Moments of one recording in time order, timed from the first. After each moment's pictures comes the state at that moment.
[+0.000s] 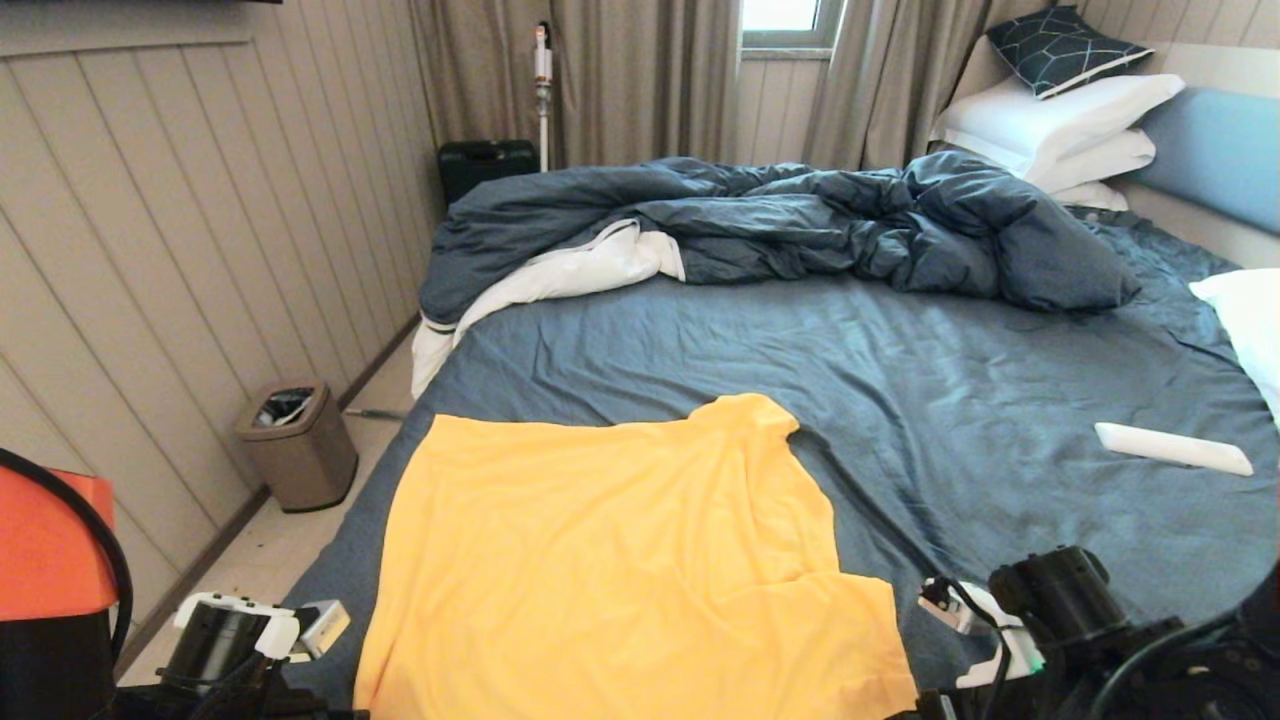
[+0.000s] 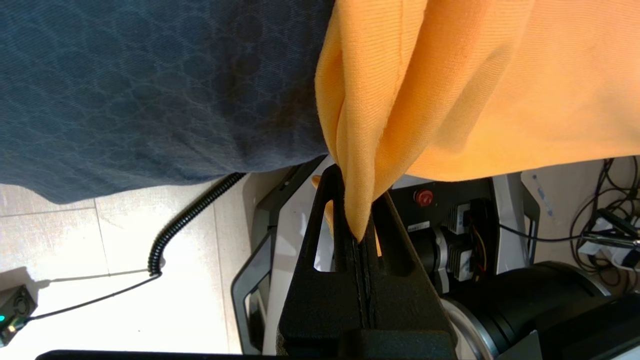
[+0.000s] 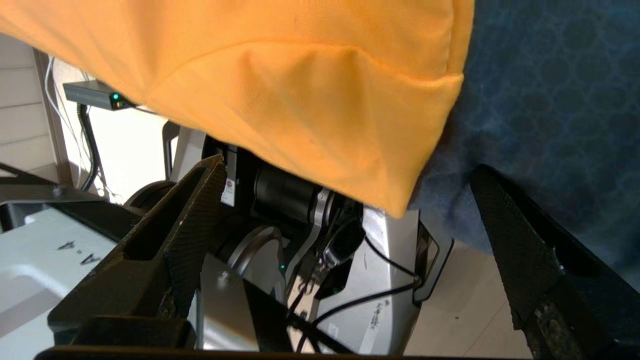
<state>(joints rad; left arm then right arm) -0.21 2.05 -0.03 -1.00 -0.28 -0.24 0.21 1.83 -0.31 -0.44 0.40 0.20</state>
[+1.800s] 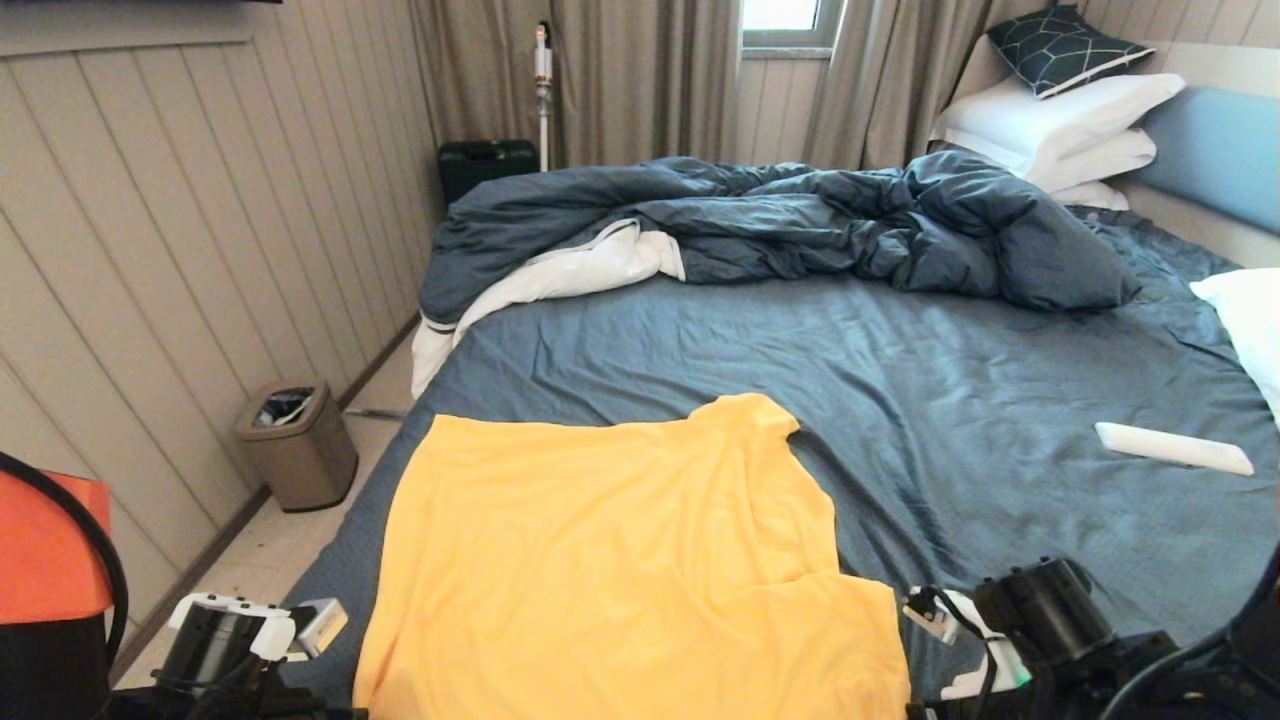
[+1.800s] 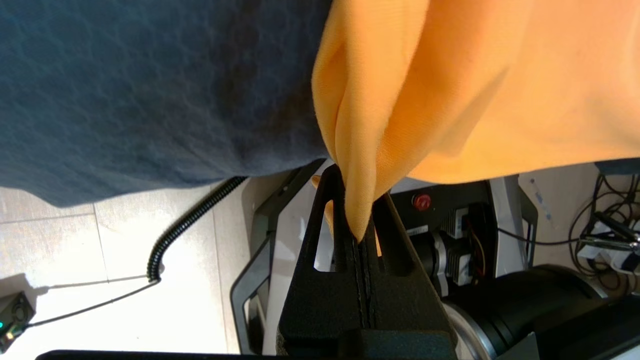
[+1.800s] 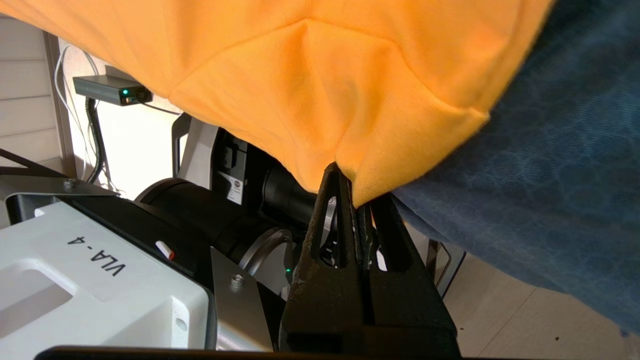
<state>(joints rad) -0.22 2.04 -0.02 -1.04 -0.28 -0.24 0.29 1.82 -0.28 -0.48 0.40 0.25</state>
